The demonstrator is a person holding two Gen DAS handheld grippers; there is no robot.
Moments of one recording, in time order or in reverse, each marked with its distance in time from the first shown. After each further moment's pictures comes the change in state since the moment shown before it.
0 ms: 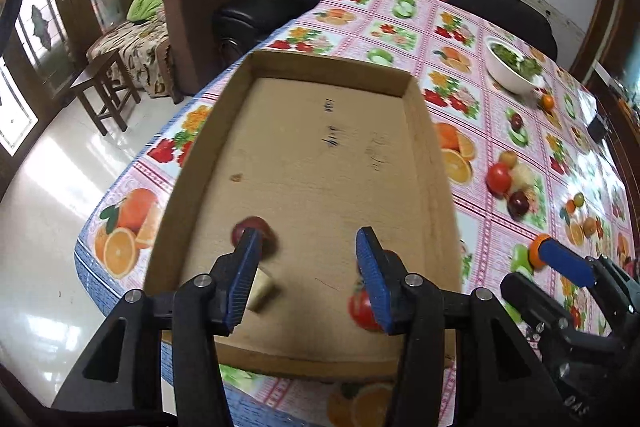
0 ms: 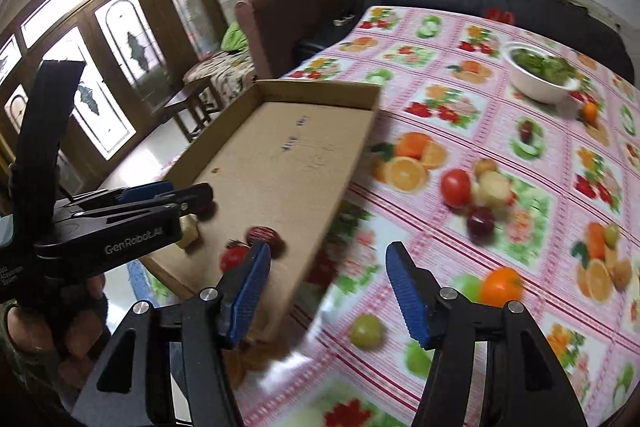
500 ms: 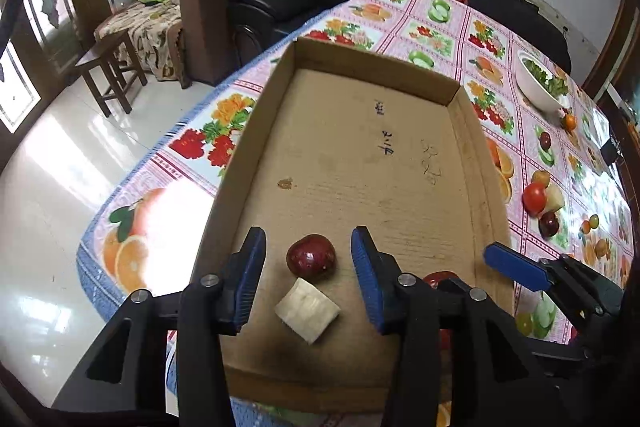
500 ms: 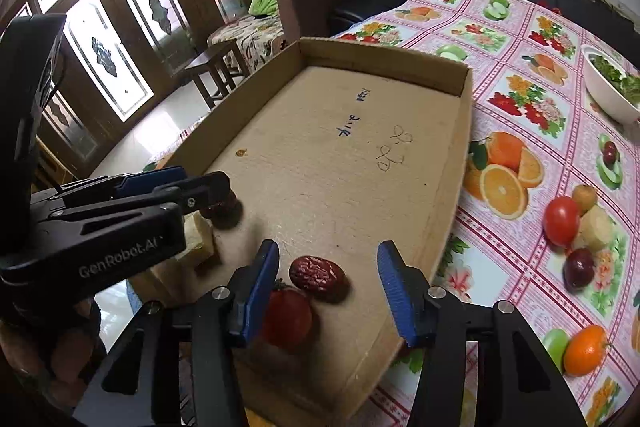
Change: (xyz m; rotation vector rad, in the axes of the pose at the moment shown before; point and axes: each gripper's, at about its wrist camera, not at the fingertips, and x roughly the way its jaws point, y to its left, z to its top) left arm 0.023 0.050 0.009 -0.076 0.019 0.010; right arm 0.074 0.052 0.020 -0.096 0.109 0.082
